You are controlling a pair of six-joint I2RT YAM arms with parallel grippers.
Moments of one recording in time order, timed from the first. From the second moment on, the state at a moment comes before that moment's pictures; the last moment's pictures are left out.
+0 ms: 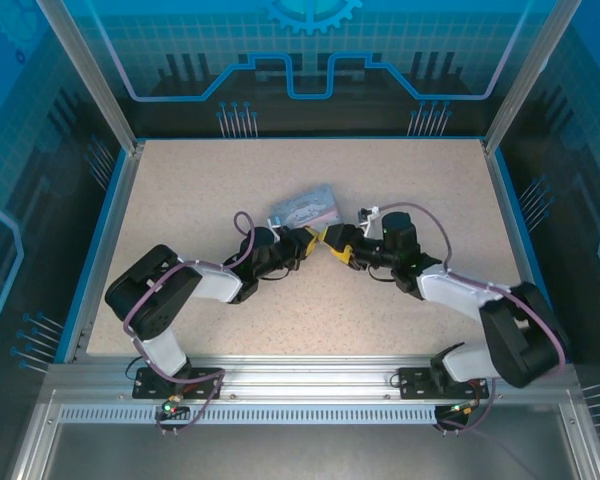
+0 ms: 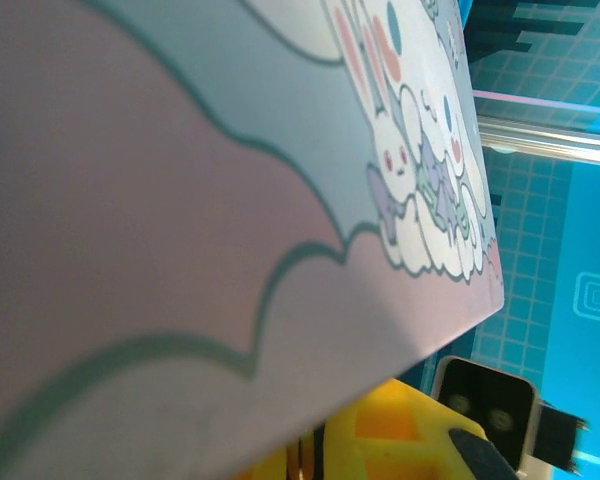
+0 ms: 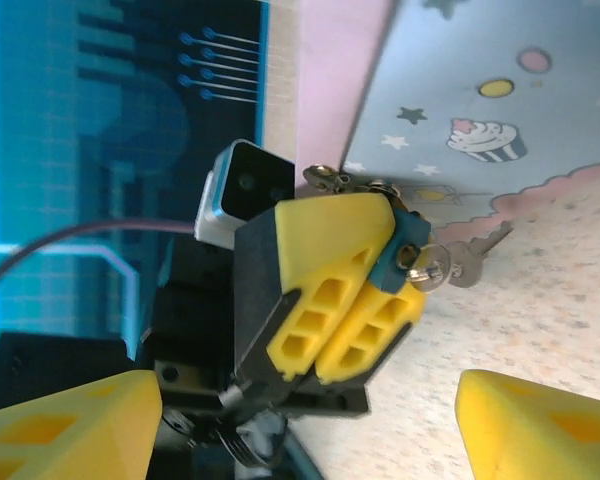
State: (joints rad) left arm -0.62 1.73 0.61 0.86 0.20 -1.63; right arm 0.45 1.34 0.61 0.29 -0.58 1.04
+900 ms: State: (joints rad) left arm -0.58 1.70 0.69 0.61 0.34 -1.55; right arm 0.65 1.36 0.92 -0.40 -0.12 -0.07
